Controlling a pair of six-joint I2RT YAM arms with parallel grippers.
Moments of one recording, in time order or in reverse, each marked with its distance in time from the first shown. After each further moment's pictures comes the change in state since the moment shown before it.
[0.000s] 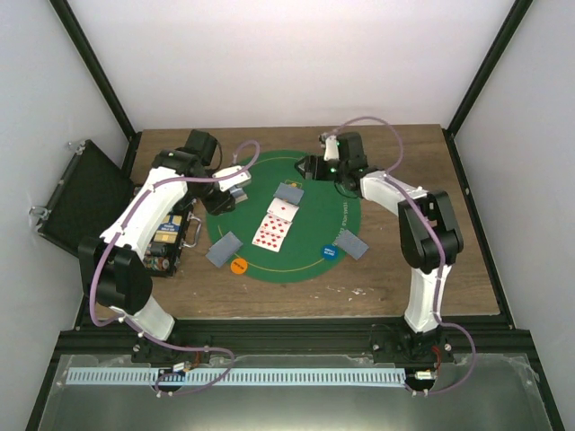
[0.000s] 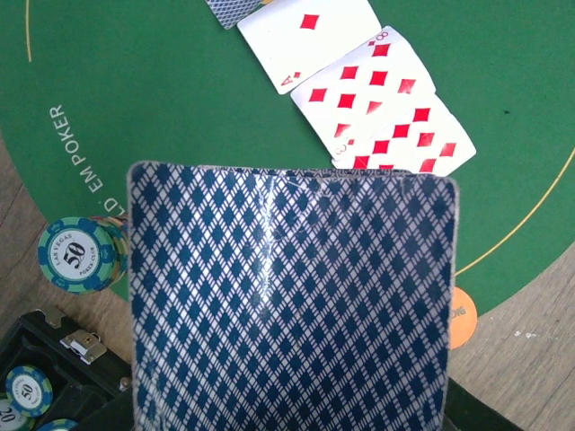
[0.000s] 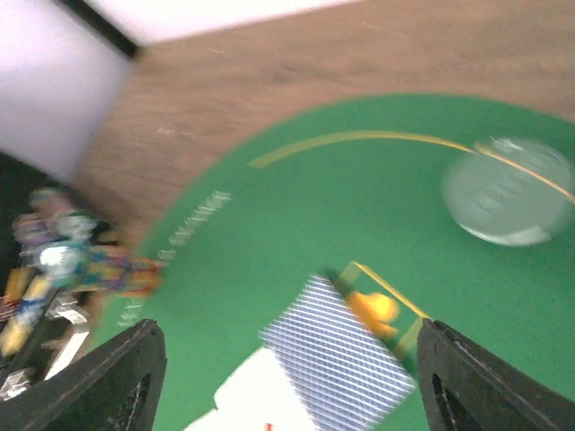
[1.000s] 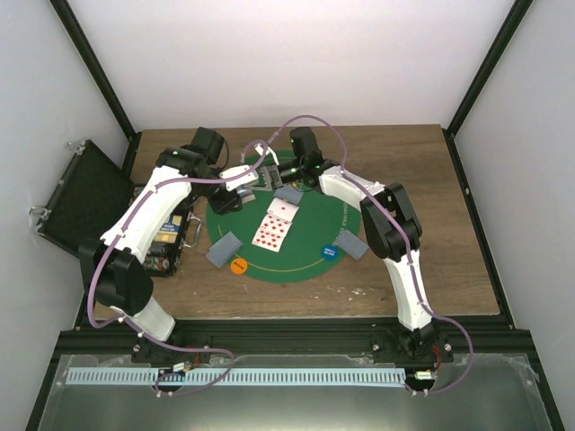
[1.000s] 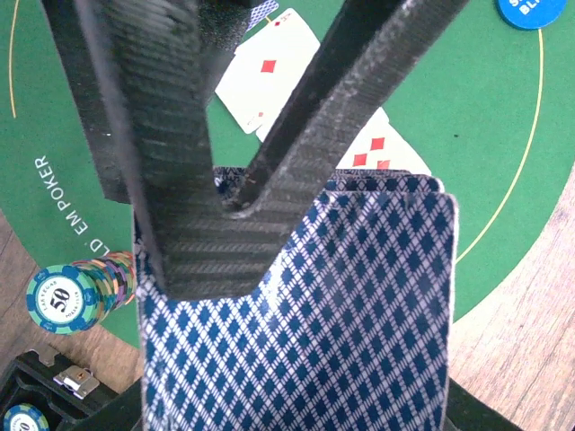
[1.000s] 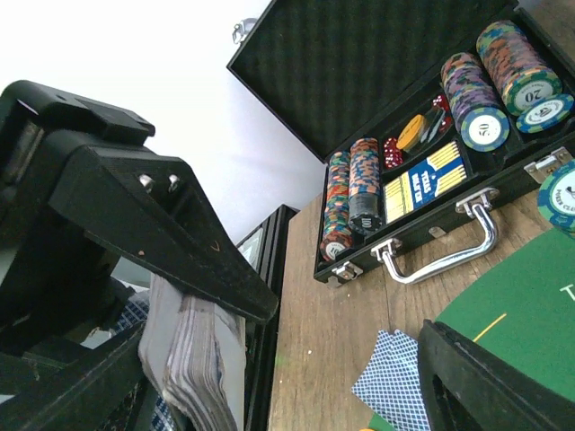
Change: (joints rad) left arm -0.055 0.000 0.053 -0.037 0.035 0.012; right arm 0.195 0.237 0.375 0.088 -0.864 0.059
